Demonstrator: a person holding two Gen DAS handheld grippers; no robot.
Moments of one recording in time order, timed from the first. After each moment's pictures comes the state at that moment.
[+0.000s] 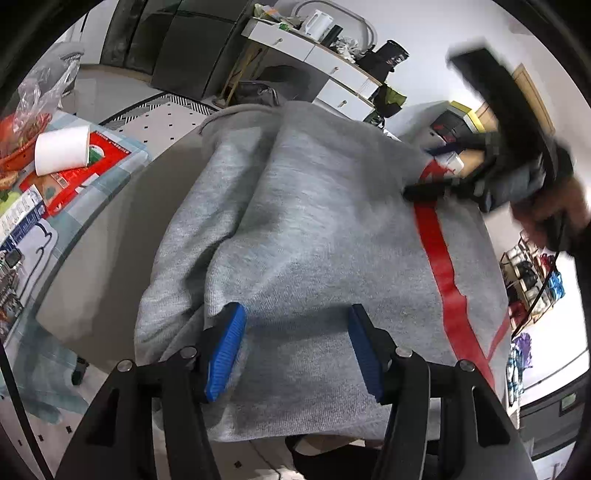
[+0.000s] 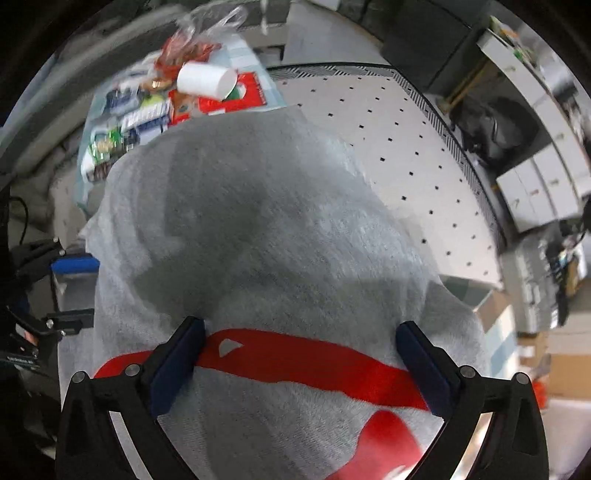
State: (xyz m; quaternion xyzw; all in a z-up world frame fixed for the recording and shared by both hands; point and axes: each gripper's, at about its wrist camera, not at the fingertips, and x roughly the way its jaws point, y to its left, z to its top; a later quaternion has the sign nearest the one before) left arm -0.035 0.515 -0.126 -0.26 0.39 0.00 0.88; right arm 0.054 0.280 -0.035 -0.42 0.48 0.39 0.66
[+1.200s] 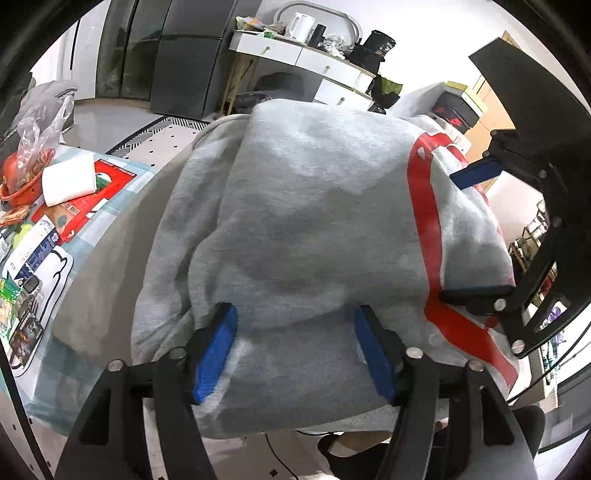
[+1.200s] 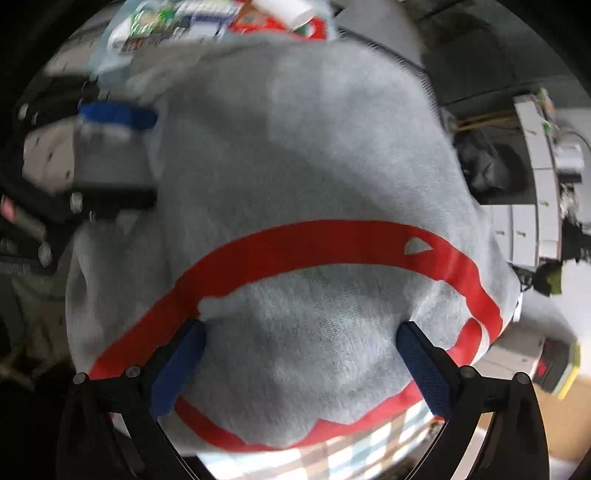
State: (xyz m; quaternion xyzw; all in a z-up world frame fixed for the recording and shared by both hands) left arm -0.045 0.483 -0.127 -0.19 0.39 0.03 0.90; right arm -0.058 0.286 -0.069 -0.57 0.42 0.35 0.62
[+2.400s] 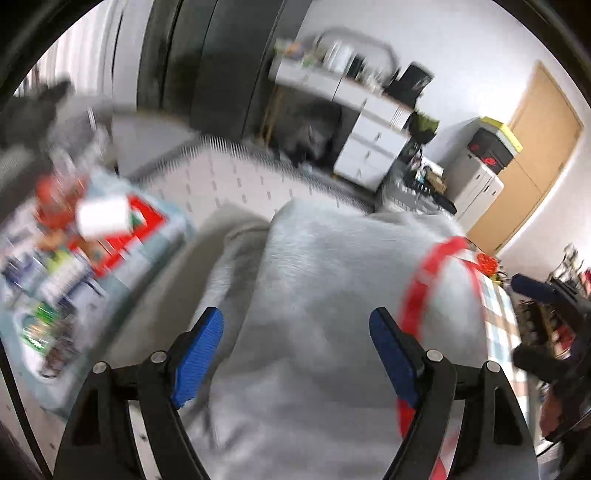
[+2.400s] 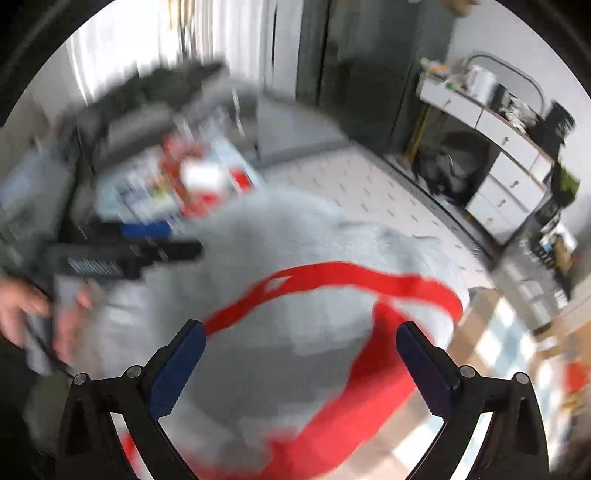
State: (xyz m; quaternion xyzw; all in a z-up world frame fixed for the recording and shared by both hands) left arm -0.039 0.452 -0.021 -0.19 0.34 0.13 0.91; right arm -0.031 0.177 0.034 -0.16 0.36 0.44 0.81
